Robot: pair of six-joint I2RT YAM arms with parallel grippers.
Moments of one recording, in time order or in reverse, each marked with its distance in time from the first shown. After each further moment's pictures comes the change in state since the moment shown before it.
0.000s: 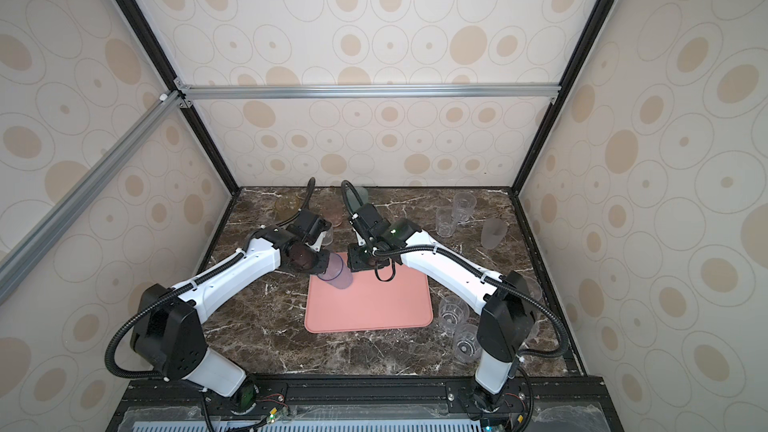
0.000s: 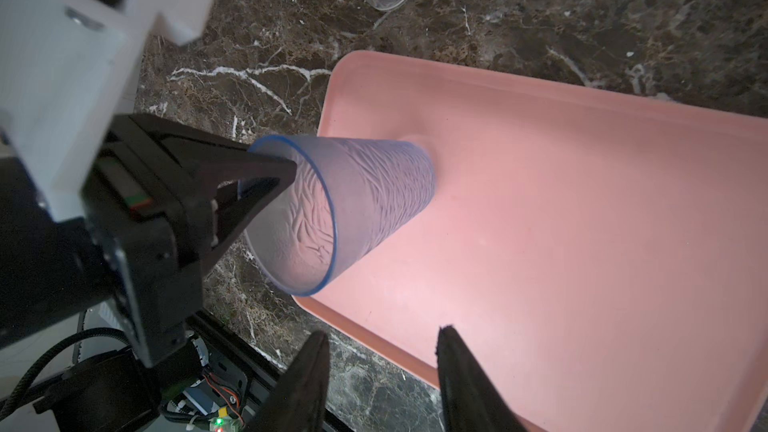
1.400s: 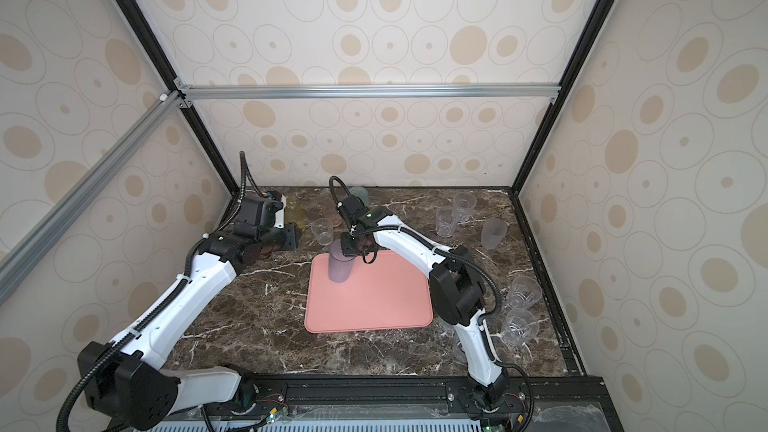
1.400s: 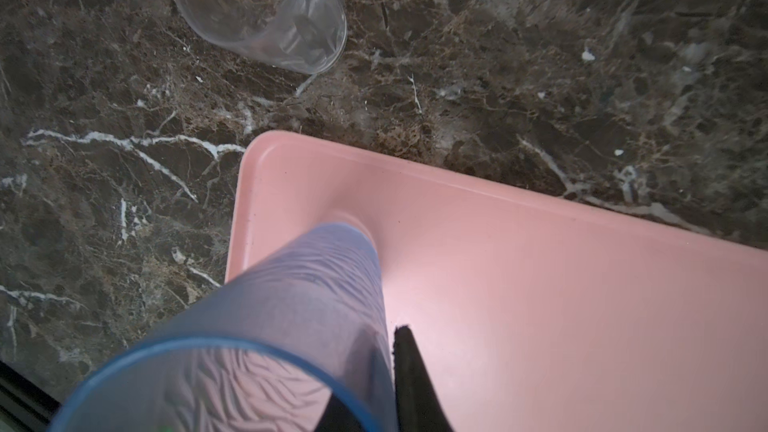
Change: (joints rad) left arm 0.208 -0.317 -0.113 0.245 -0.014 0.034; right arm -0.043 0.414 0.372 -0.068 0.102 -0.082
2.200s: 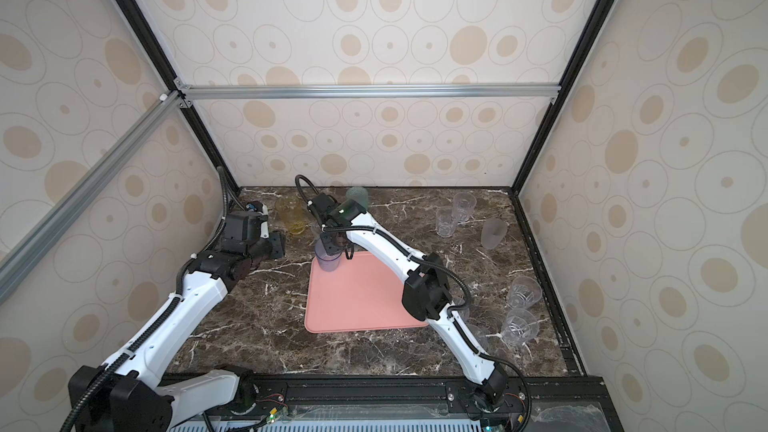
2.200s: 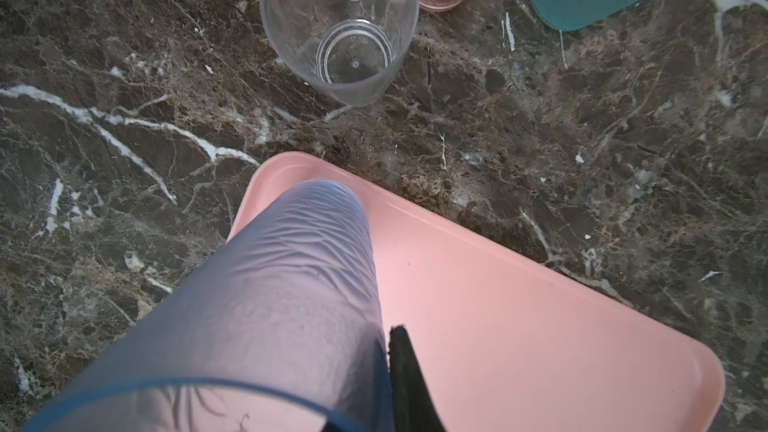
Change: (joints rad) left arm 0.090 -0.091 -0.153 0.106 -0.060 -0.002; right arm 0.085 0.296 0.559 -0.308 0.160 -0.162
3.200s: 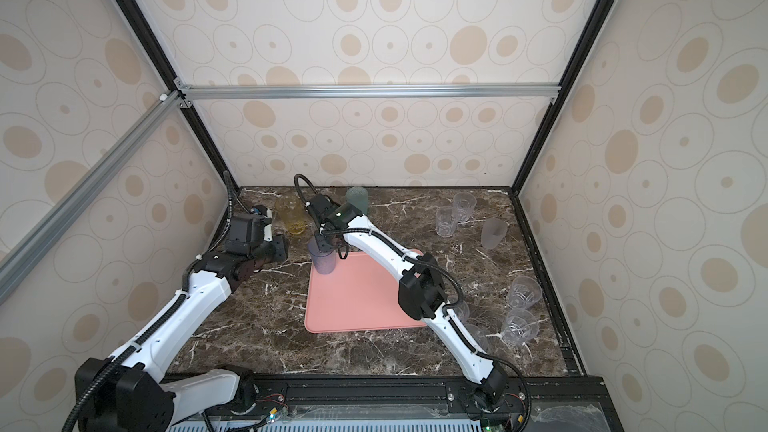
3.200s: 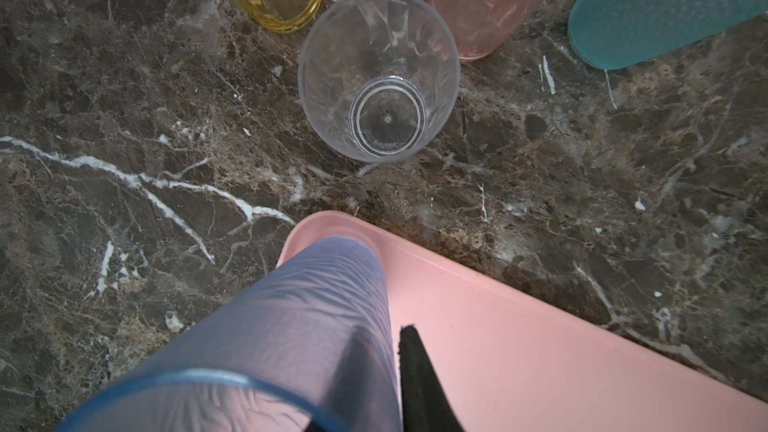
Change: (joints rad) left arm 0.003 0.020 -0.039 0.027 0.029 -0.002; right arm 0.000 0.052 0.012 0.136 -0.035 0.060
